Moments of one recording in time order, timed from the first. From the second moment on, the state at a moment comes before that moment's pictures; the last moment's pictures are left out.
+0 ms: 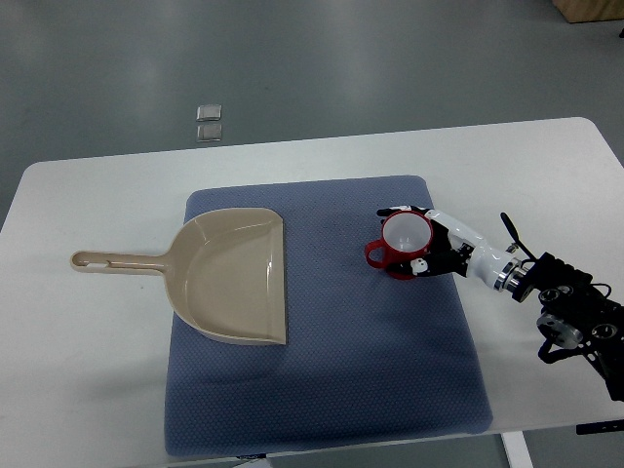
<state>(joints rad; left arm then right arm) -0.01 0.00 0.05 -0.20 0.08 -0.01 0.09 0.51 -0.23 0.74 0.68 -0.99 0.42 0.61</state>
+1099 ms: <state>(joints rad) -0.01 0.00 0.05 -0.20 0.08 -0.01 0.09 0.50 -0.10 0.72 0.70 -0.99 0.36 0.61</state>
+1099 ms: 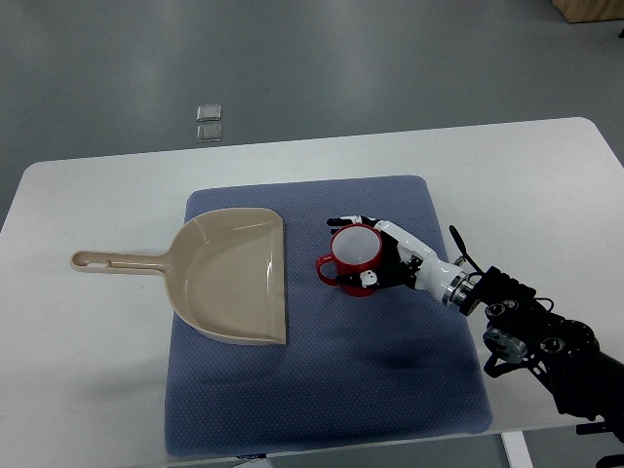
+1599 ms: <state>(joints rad) -0.01 0.00 0.05 -0.20 0.08 -0.01 0.09 0.48 -0.04 0.68 0.72 -0.99 0.31 0.61</state>
